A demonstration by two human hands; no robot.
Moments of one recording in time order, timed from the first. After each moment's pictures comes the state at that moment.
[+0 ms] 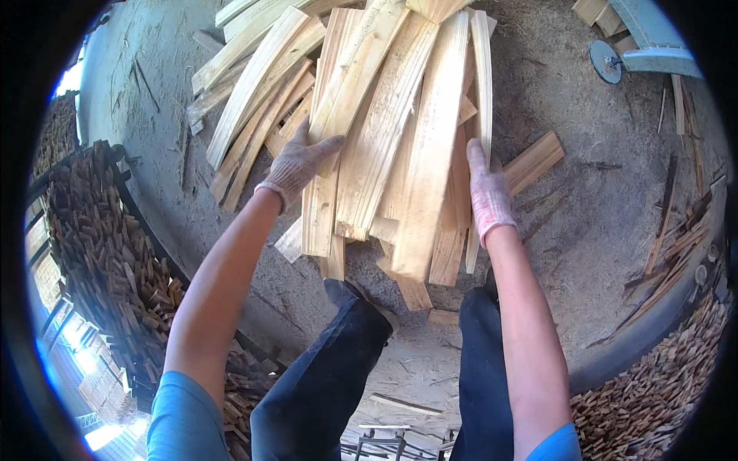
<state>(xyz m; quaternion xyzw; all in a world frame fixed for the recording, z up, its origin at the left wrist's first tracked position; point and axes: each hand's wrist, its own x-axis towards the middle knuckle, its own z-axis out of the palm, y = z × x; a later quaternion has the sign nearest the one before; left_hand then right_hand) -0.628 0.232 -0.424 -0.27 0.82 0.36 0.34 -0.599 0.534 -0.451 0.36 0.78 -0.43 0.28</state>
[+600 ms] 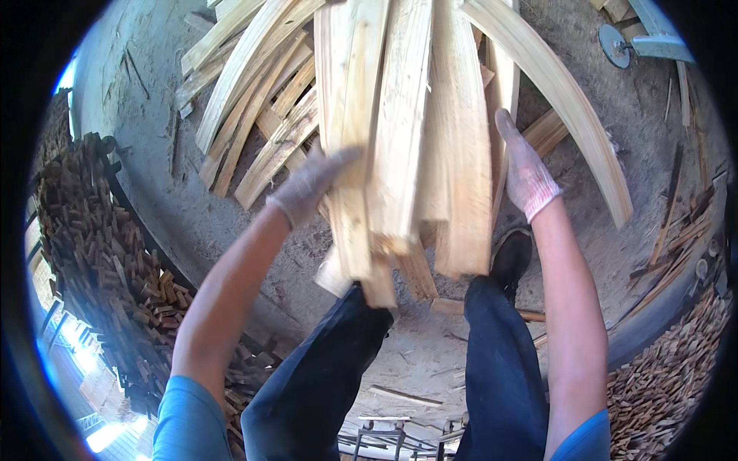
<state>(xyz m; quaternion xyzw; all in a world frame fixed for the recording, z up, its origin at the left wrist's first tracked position) -0.564 0.234 -0.436 -0.34 0.61 0.61 0.38 -0.614 0.557 -0.439 0.31 0.58 -0.64 0.40</state>
